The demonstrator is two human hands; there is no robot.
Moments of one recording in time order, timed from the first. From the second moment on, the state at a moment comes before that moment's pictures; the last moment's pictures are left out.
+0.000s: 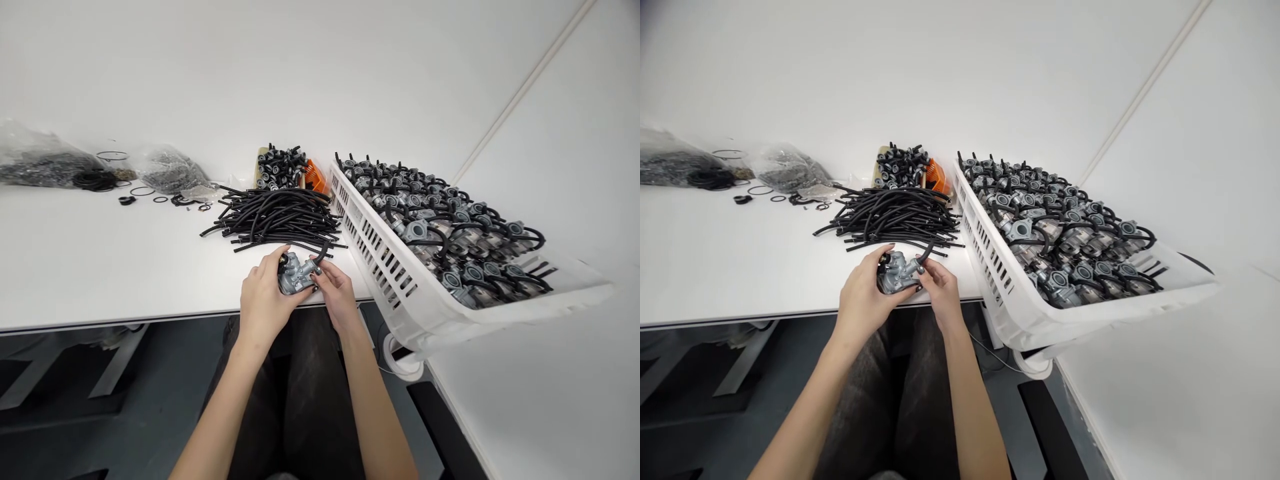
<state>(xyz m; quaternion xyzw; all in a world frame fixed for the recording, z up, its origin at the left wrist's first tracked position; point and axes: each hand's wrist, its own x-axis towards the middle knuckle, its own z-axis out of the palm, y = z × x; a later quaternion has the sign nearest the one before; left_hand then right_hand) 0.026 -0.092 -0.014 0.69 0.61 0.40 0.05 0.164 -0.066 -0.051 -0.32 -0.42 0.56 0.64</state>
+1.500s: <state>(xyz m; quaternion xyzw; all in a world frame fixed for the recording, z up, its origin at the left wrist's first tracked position) 0.031 -0.096 -0.012 0.70 0.60 0.38 0.03 0.166 -0.066 -0.042 -0.32 -0.41 0.58 0.62</state>
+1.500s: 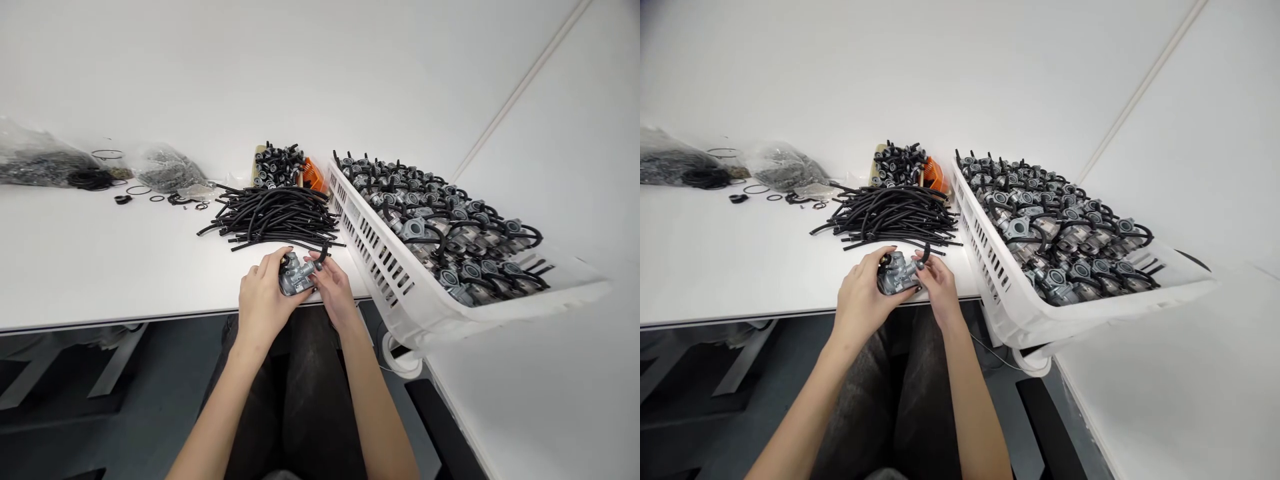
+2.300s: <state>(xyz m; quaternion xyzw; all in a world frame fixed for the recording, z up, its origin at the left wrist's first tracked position) 0.031 -0.097 -0.012 0.72 0.60 0.36 0.01 0.169 -0.065 -0.049 -0.33 -0.45 0.58 0.60</state>
